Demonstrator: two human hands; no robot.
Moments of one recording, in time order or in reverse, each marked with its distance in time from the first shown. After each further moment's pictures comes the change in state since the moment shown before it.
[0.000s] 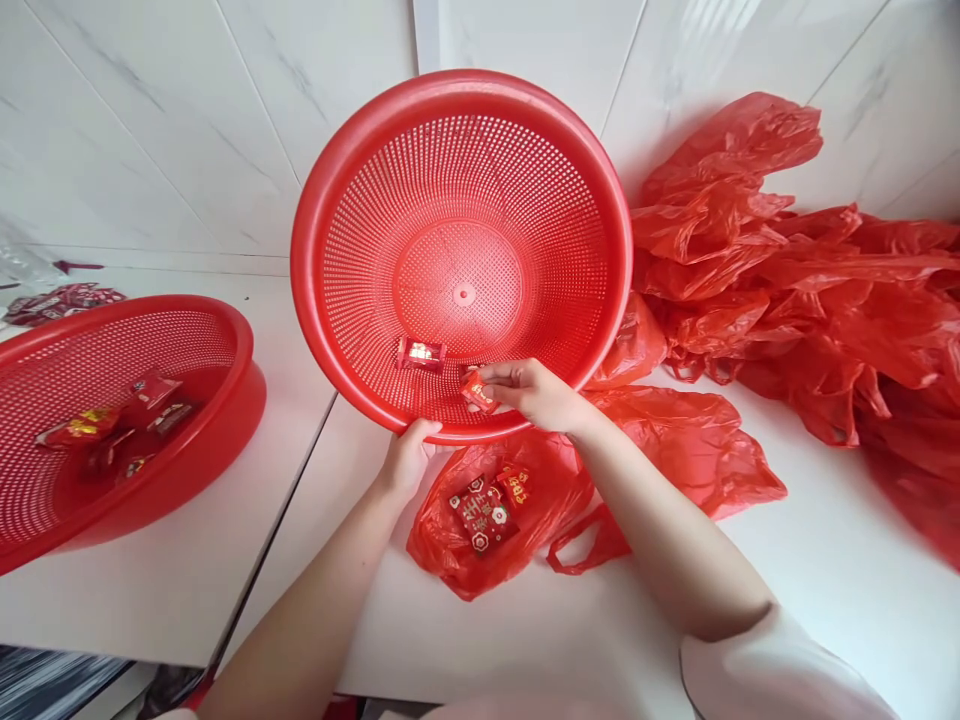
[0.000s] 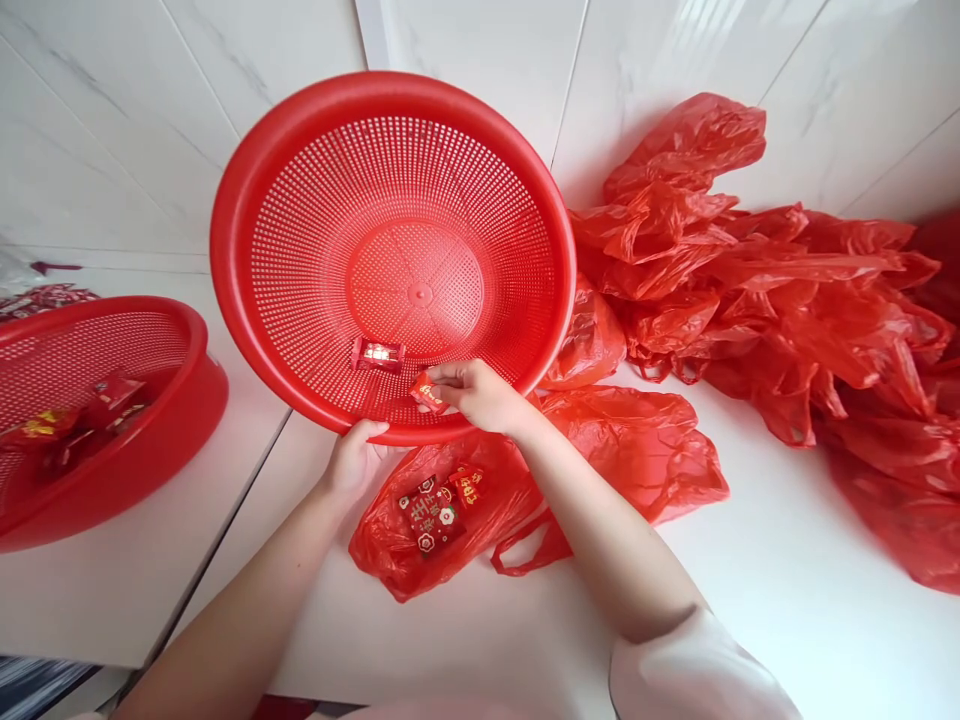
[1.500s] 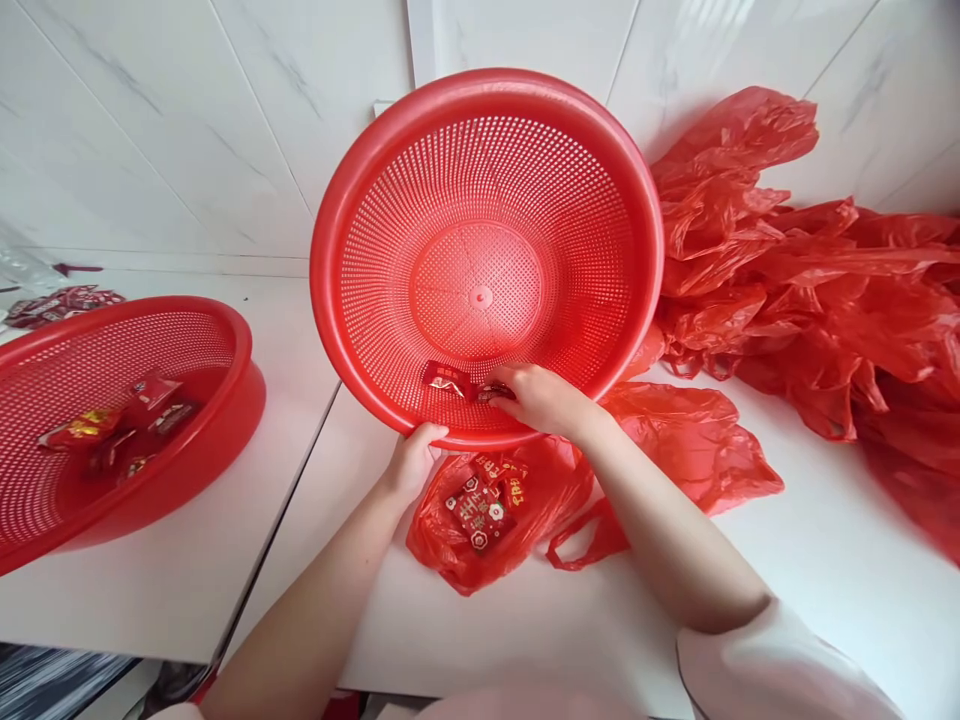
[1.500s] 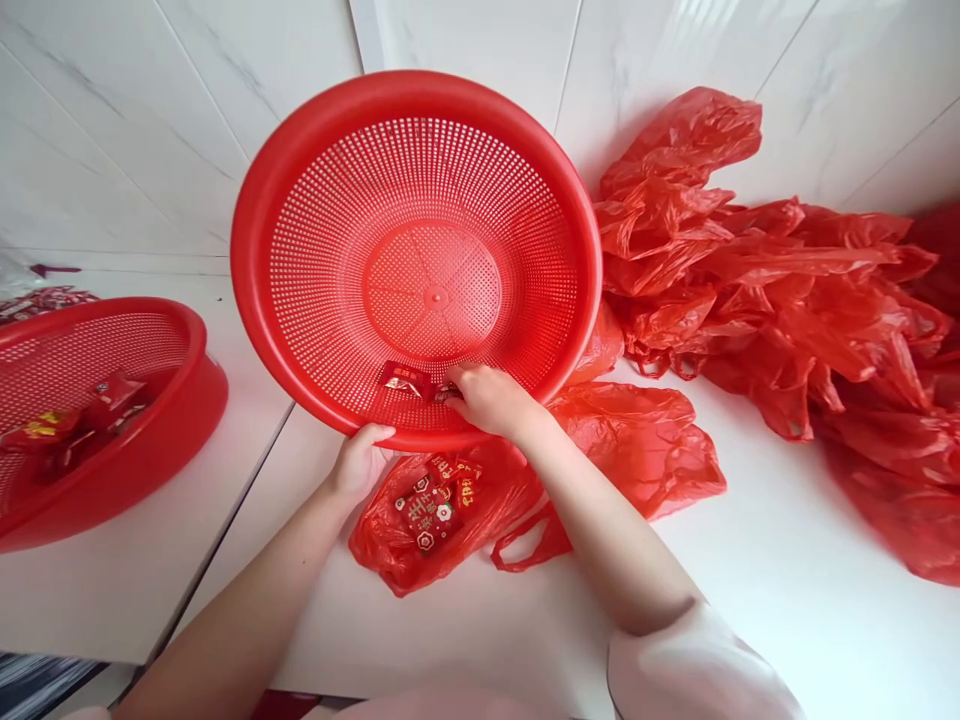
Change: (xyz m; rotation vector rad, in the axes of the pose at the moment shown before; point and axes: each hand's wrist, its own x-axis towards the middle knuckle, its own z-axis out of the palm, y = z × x) left_hand 0.000 -0.011 -0.002 -0.059 0.016 -0.017; right_hand -0.010 -0.009 -0.006 -1.183 0.010 0.058
